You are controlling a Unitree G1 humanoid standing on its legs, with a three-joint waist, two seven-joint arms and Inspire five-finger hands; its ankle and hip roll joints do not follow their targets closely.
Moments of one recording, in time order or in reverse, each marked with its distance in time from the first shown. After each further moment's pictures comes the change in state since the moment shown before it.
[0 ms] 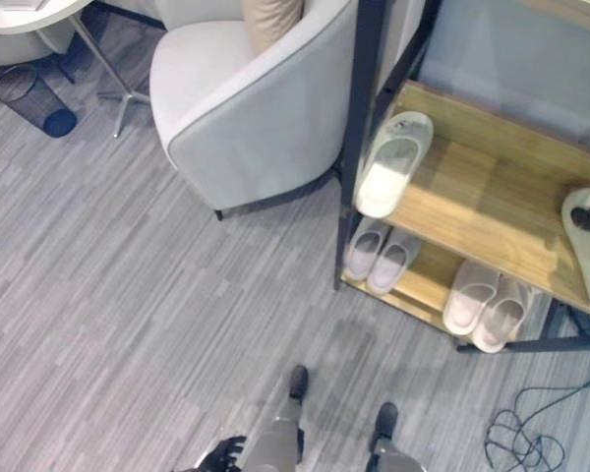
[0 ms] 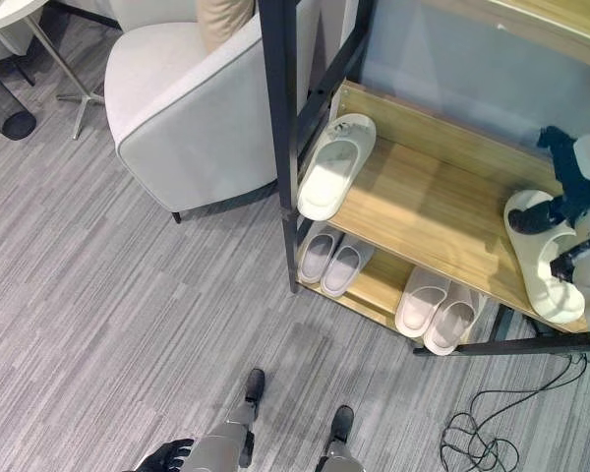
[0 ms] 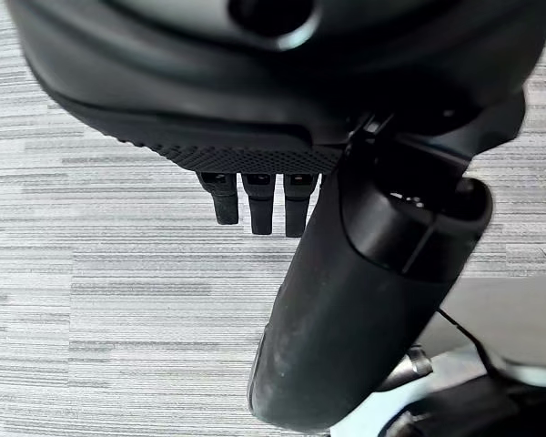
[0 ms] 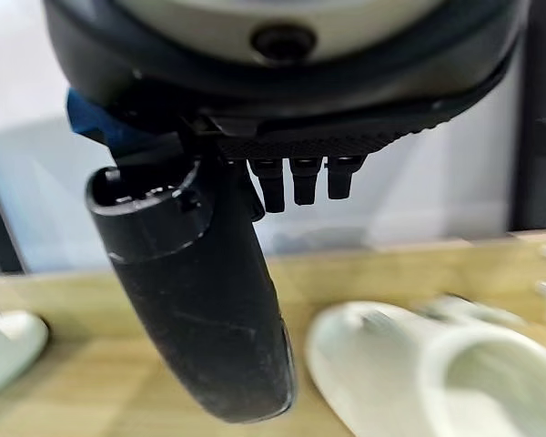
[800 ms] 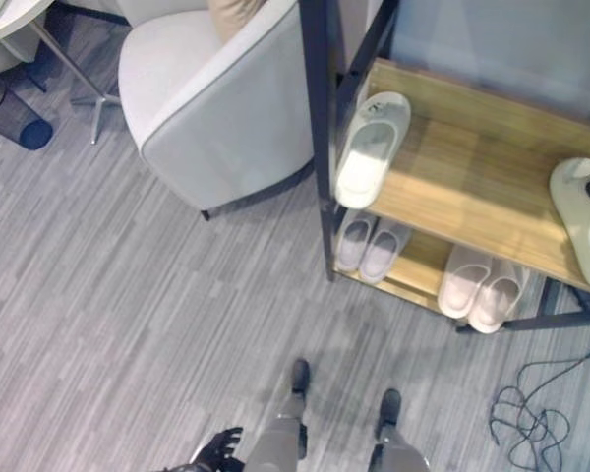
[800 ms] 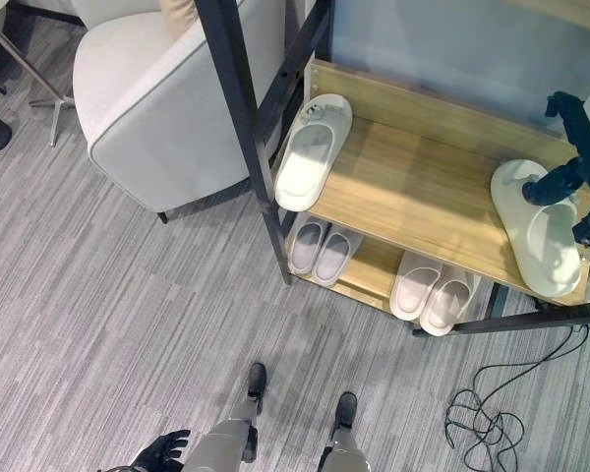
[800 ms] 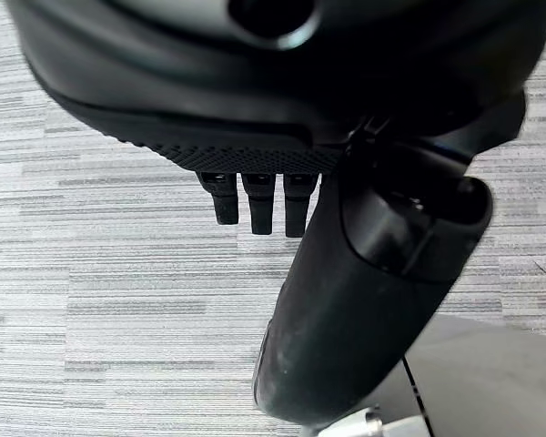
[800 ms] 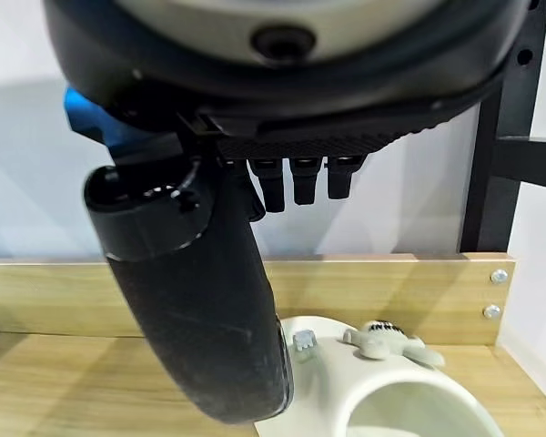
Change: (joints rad) left arm -0.007 0.016 0.002 -0.031 -0.088 -0.006 -0.004; right arm -0.340 -0.124 0.287 0.139 0.041 -0.027 0.059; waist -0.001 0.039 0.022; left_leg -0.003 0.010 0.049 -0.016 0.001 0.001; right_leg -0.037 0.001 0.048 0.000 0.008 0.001
